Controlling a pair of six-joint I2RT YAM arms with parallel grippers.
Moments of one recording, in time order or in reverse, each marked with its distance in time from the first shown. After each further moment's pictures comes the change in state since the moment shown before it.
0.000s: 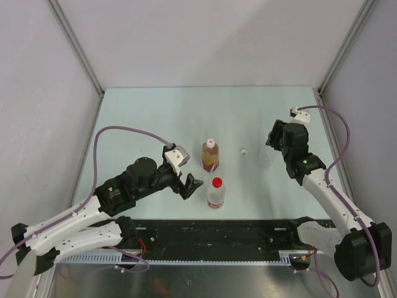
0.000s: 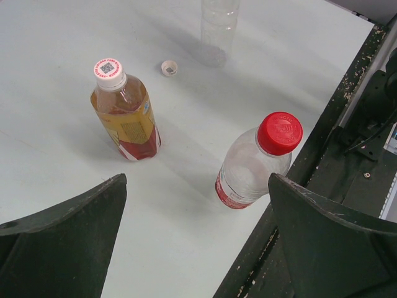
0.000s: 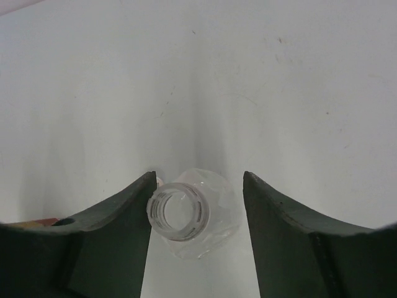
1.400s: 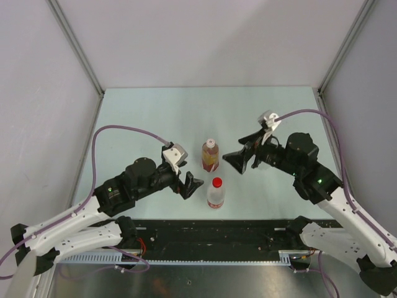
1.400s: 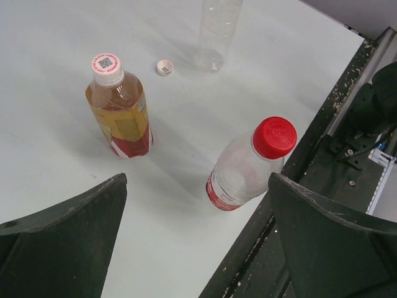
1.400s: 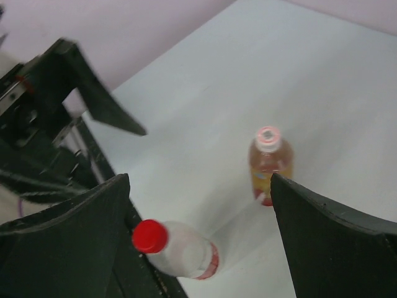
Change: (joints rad) left arm 0.000 -0.008 -0.001 0.000 -0.003 -0.067; right arm 0.353 -0.221 0.175 -0.054 -0.626 -0.143
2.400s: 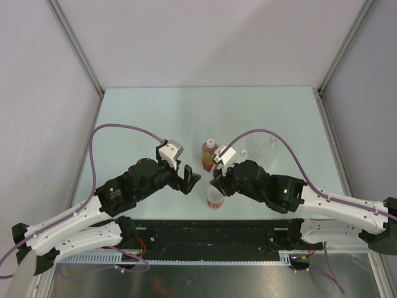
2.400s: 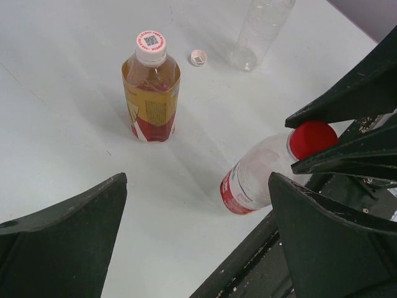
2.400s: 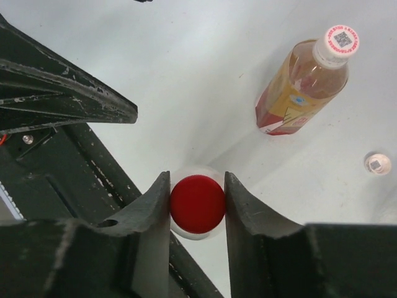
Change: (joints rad) left arm 0.000 0.008 -0.014 -0.022 -0.157 -0.124; right arm 0.585 0.196 -0.013 -0.183 0.596 -0.059
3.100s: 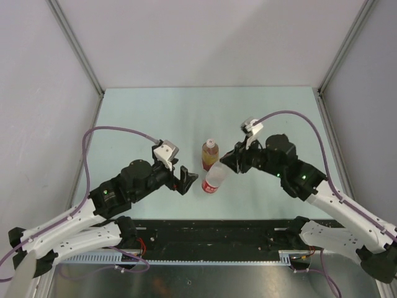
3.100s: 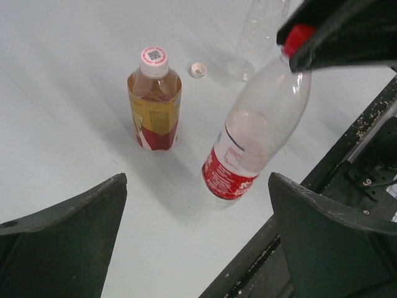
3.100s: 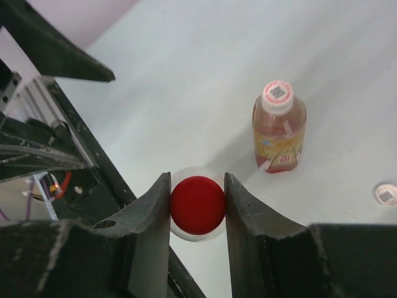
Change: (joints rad) left arm 0.000 -0.041 0.001 -0.002 -0.002 0.037; right arm -0.386 -0.088 -0.017 0.116 -0.411 0.054
